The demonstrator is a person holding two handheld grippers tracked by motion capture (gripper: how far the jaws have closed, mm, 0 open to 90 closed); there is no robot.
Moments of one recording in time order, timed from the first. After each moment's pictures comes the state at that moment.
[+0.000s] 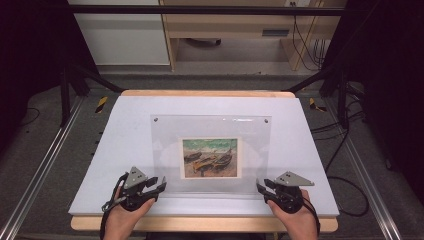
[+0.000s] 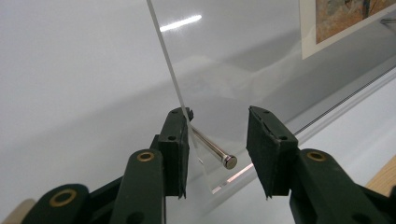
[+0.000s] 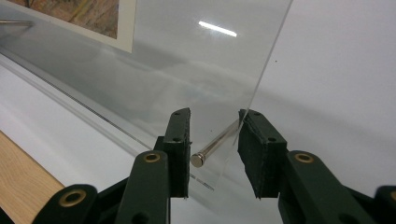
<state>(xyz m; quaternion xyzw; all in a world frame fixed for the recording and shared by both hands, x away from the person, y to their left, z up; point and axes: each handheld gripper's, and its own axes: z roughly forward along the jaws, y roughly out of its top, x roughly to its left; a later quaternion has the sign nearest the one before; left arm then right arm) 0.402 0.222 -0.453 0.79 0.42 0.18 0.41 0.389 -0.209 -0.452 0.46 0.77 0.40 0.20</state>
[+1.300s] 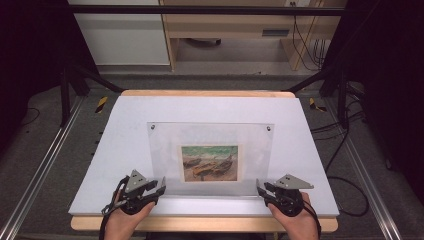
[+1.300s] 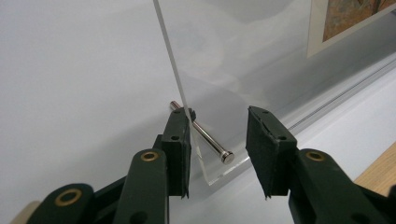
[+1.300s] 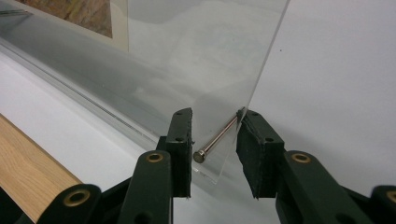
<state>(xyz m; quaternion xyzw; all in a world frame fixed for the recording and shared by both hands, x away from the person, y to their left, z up) 0.395 0.221 -0.456 0.80 0.42 0.18 0.39 0.382 -0.209 -0.455 0.45 0.78 0.40 0.19</state>
